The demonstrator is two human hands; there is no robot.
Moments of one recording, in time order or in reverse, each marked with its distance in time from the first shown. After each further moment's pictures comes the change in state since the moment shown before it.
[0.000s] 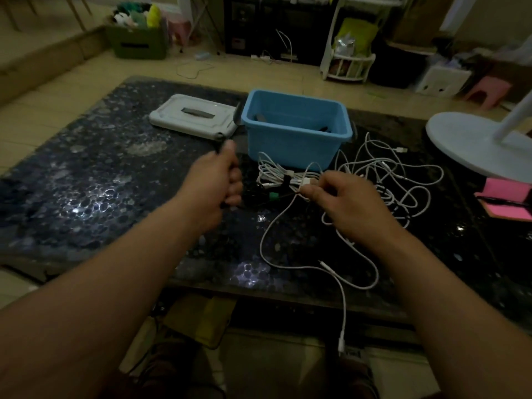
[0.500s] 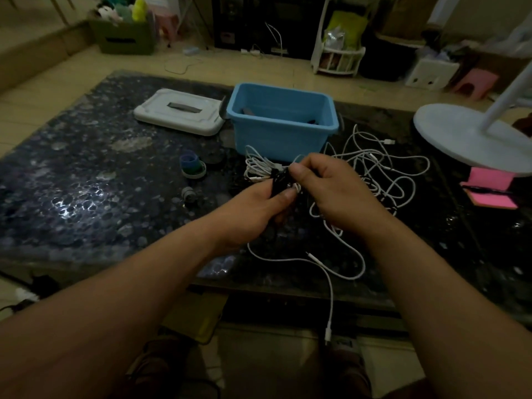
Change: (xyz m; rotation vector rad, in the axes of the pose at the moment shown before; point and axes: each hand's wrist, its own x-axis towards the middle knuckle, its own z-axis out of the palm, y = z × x) left_hand -0.034 -0.041 0.043 0.489 -0.545 0.133; right_hand -0.003 -0.015 -0.007 0.302 -0.048 0.037
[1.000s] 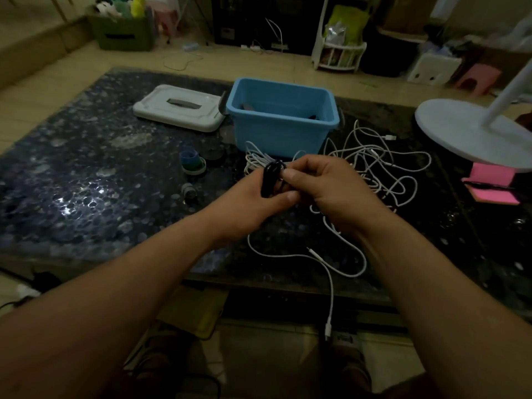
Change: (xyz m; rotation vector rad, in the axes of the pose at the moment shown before) left_hand -0.006 0.008 -0.007 0.126 0.013 0.132; right_hand -0.002 0.000 0.009 0.386 -0.079 0.100
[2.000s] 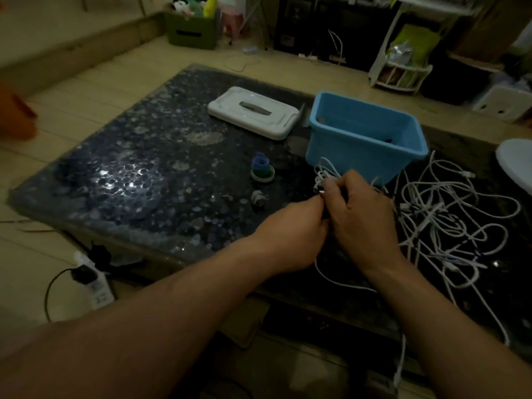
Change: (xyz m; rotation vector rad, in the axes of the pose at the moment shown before) left_hand -0.025 -0.018 -0.040 0.533 0.089 -0.201; right_hand 0.027 0.012 0.086 -0.683 0.307 -0.325
